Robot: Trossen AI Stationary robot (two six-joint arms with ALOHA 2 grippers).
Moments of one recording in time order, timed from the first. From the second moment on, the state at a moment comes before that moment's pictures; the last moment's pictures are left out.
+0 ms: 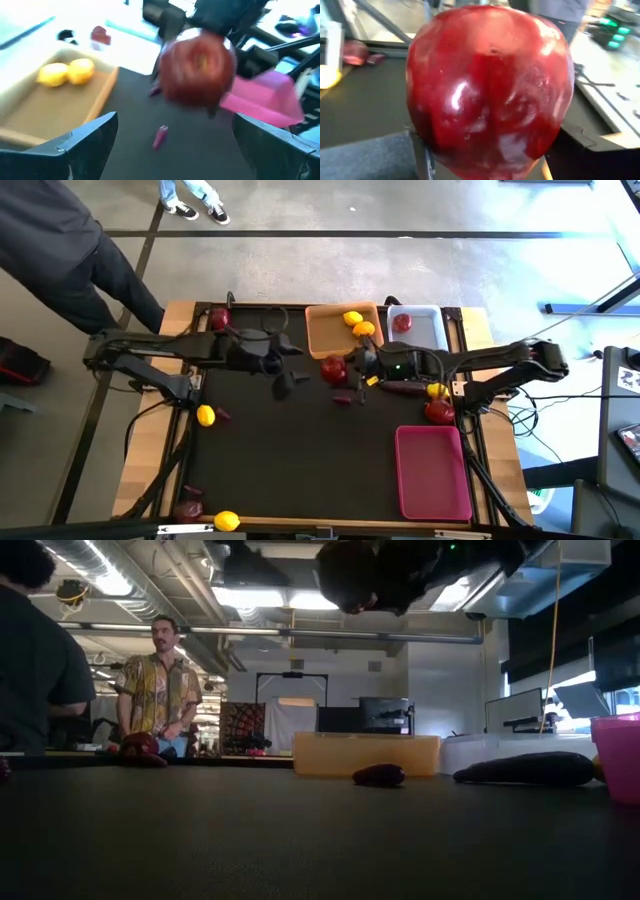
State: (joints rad) left arm 0.00 1.25 1.14 -0.41 -0.19 -0.34; right arm -0.03 1.35 0.91 0.13 0.07 -0.09
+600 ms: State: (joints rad) left arm -0.08 1.16 0.89 -0.42 -0.34 -0.47; right arm -0.41 1.20 1.10 -0.70 0.29 -0.03
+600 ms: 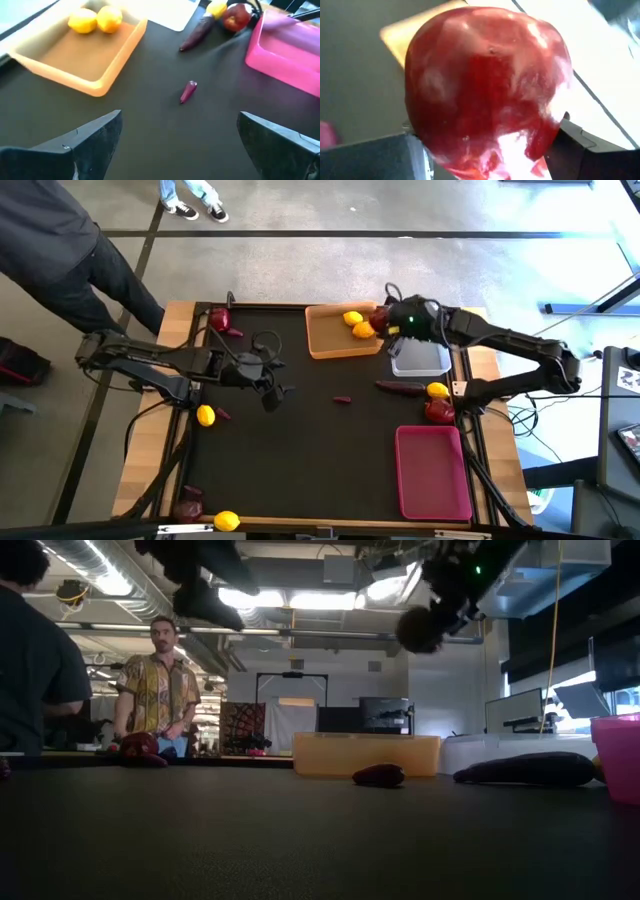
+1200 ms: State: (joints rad) left arm -0.08 1.16 0.80 -0.34 -0.34 -0.51; right arm -0.76 1.22 0.85 -0.70 0.11 0.05
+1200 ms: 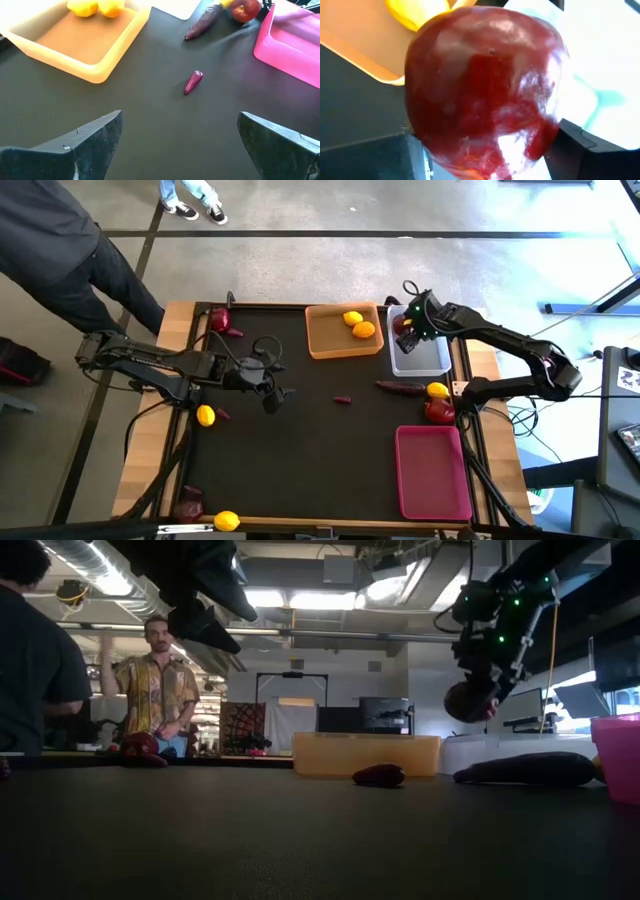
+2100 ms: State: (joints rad) left arm -0.08 1.28 0.80 0.10 -0.36 -0.39; right arm -0.21 1.26 0.84 0.03 -0.10 0.05
